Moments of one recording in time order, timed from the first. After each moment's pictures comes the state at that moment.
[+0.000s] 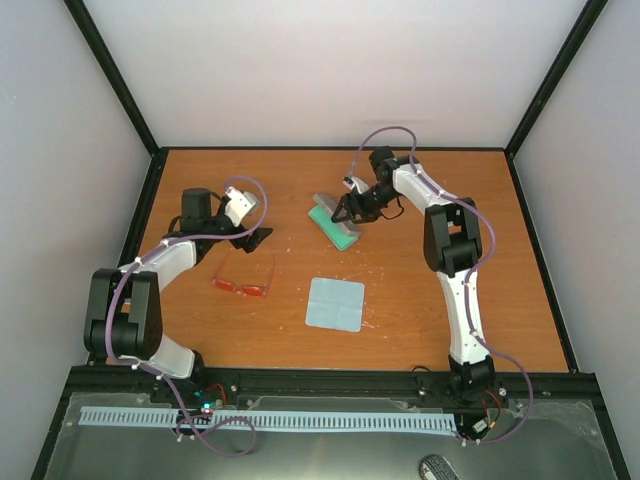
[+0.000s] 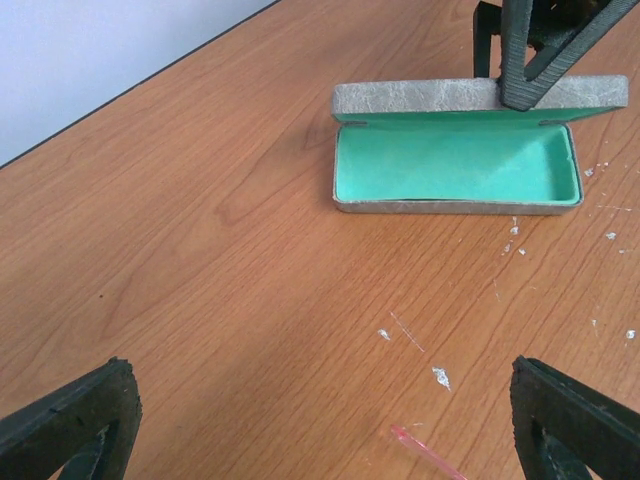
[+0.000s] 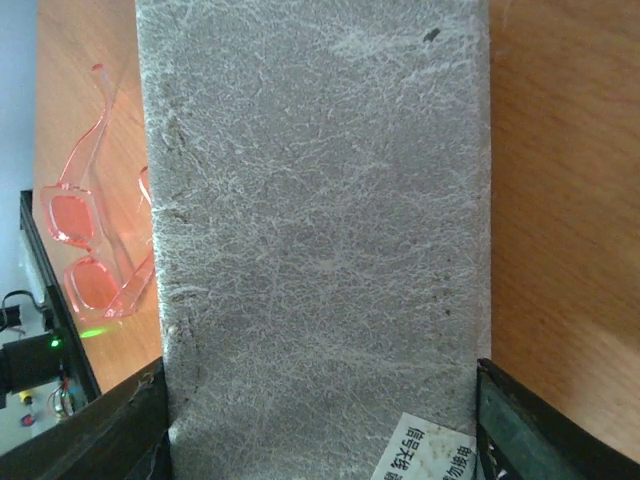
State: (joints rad) left arm -0.07 1.50 0.80 0.05 0.62 0.53; right arm 0.31 2.39 2.03 -1.03 -0.80 -0.08
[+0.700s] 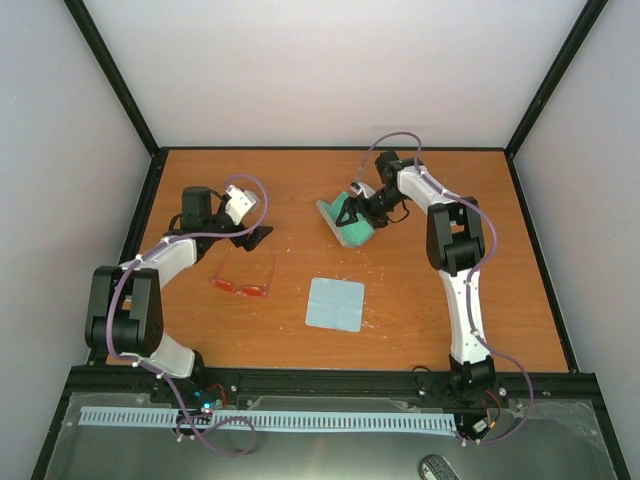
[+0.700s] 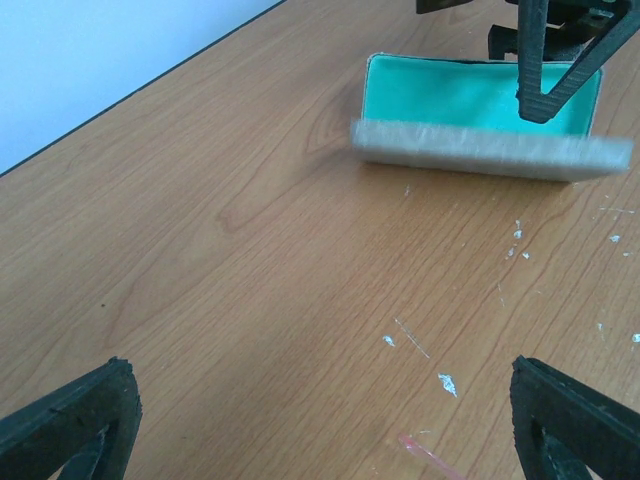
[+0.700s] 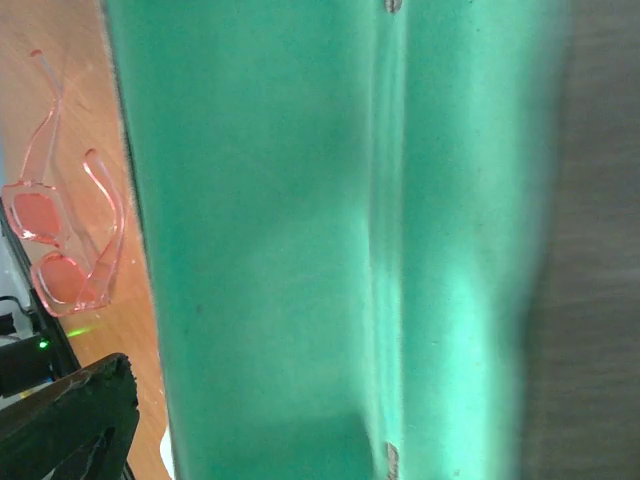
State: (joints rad) left arm -0.07 1.52 0.82 0.05 0.63 0.54; right arm 0.28 2.40 1.99 -1.07 -0.79 -0.08
